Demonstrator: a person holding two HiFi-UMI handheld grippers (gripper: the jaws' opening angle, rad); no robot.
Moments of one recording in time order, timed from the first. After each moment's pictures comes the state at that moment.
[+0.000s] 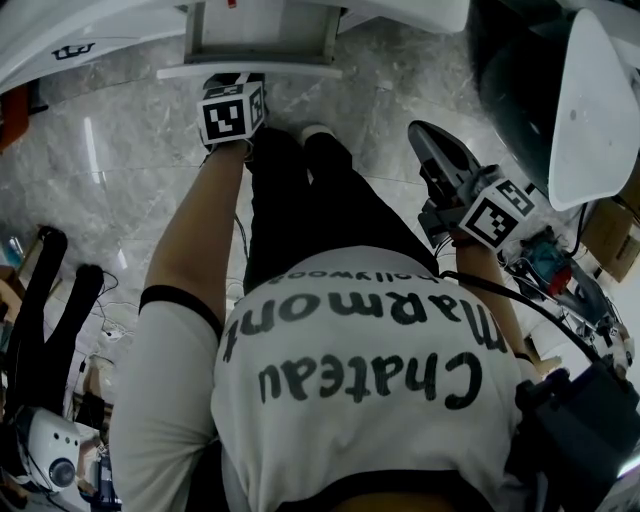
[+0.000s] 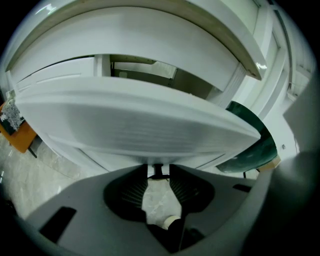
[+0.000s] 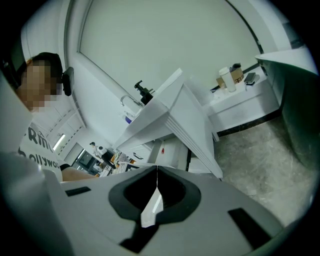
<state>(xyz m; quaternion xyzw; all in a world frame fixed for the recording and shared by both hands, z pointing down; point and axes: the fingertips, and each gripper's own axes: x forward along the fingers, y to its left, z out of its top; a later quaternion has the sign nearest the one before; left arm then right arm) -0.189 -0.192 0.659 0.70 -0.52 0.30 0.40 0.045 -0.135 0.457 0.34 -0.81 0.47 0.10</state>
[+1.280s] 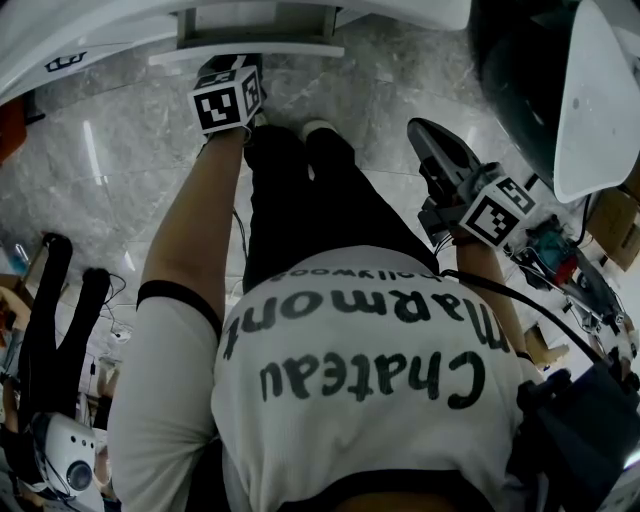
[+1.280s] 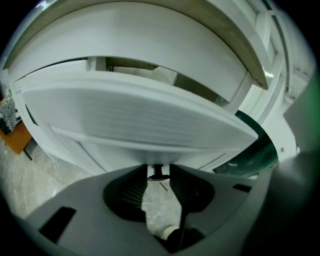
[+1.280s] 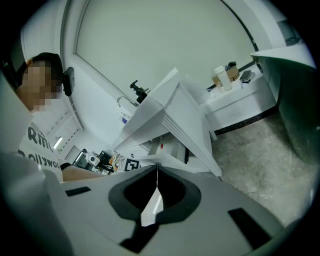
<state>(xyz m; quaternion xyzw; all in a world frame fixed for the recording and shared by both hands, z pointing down) -0.182 -0.227 0.651 0.71 -0.52 0.27 0.38 0.050 -0.133 0.464 0.36 -0.80 0.47 0.09</state>
